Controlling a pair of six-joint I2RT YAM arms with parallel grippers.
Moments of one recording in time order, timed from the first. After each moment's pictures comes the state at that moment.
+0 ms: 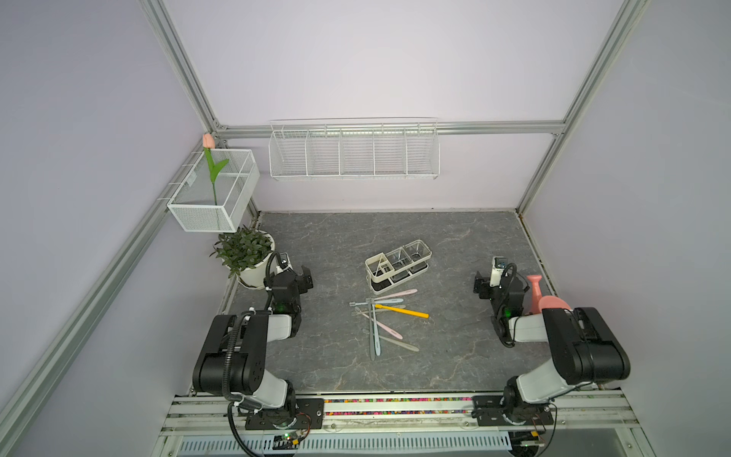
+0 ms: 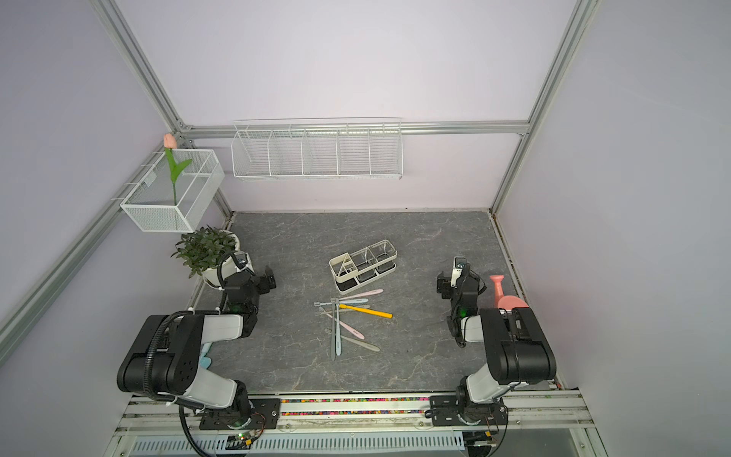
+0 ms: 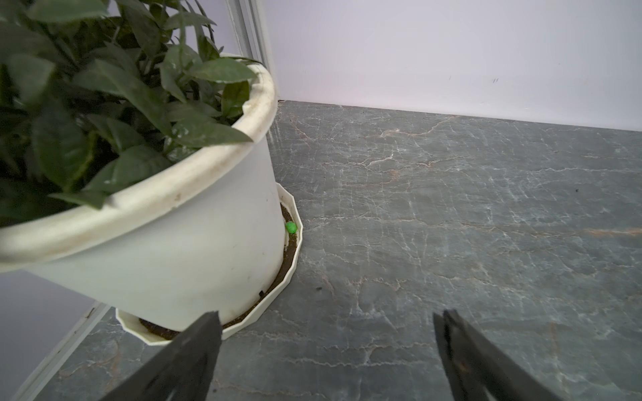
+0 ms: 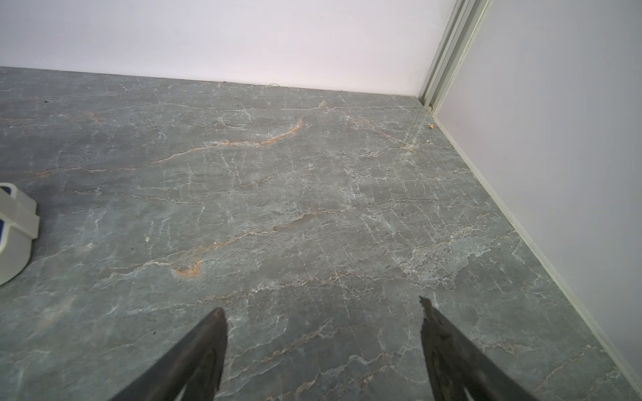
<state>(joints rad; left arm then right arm) -0.08 1.53 0.41 0.78 -0.29 -0.05 0.03 1.56 0.33 0.88 0.15 -0.04</state>
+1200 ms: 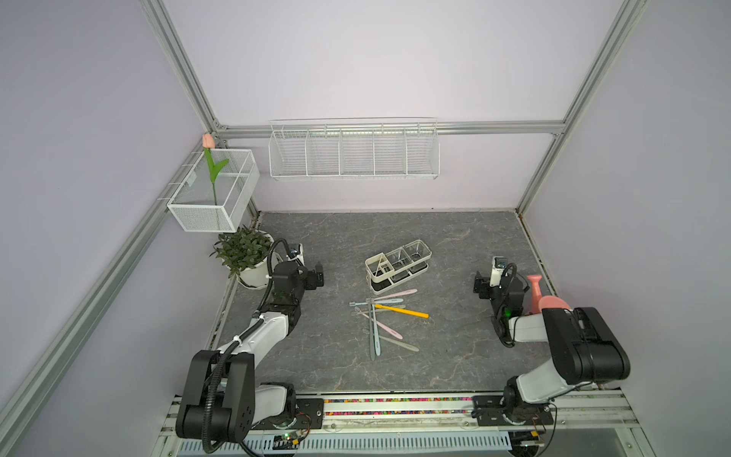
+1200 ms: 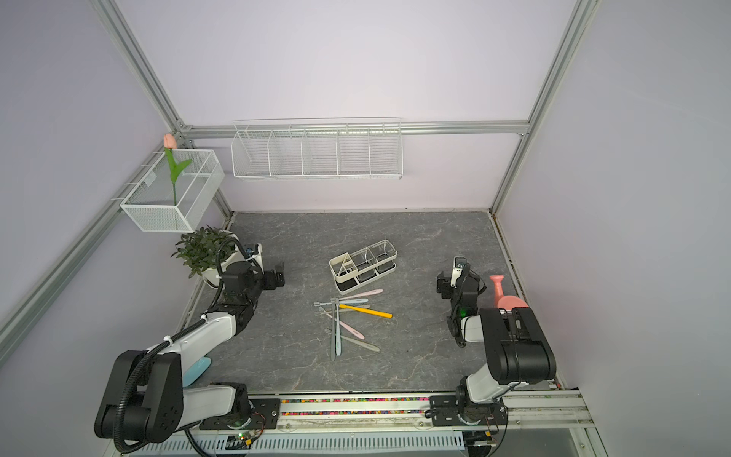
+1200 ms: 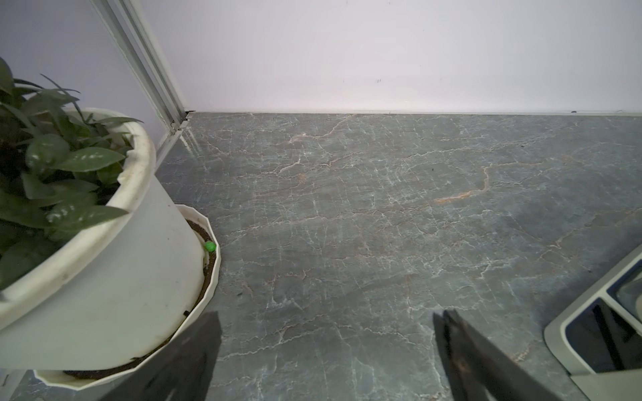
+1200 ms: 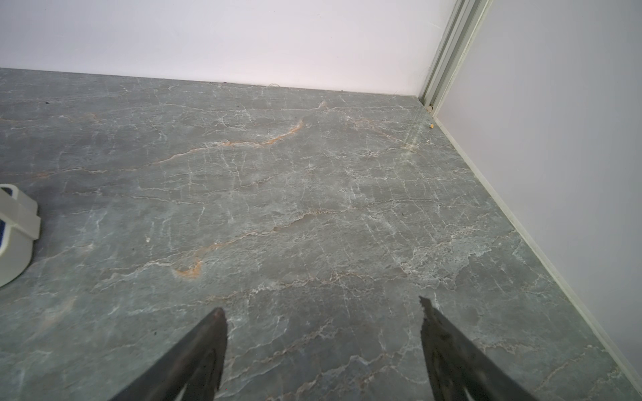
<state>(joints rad) -0.15 1.28 0.53 0.35 -0.09 -0.04 0.03 1.56 0.33 0.88 0.15 -0.04</state>
